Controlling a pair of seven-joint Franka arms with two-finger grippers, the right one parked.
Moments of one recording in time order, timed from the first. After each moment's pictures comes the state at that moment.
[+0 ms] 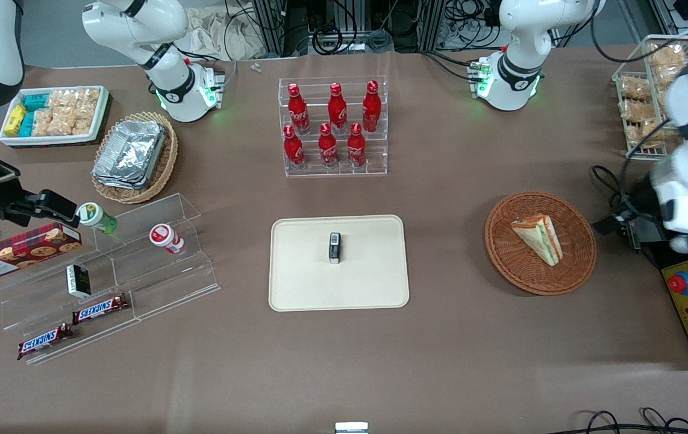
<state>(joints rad) 0.18 0.03 -0.20 -1.95 0.04 1.96 -0.69</state>
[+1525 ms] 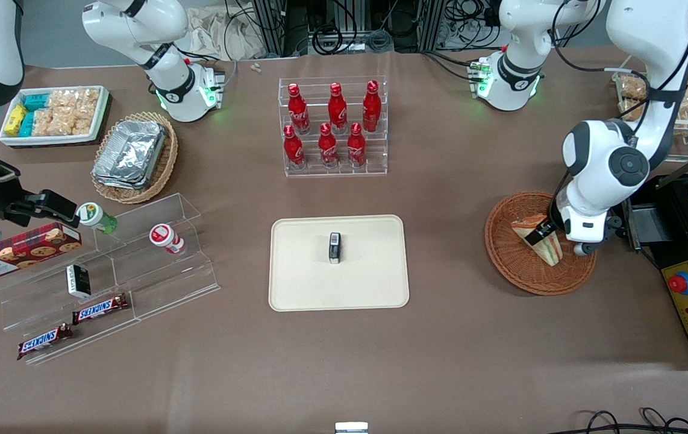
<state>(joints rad) 0.16 0.19 -0.21 -2.33 0.04 2.51 -0.74</state>
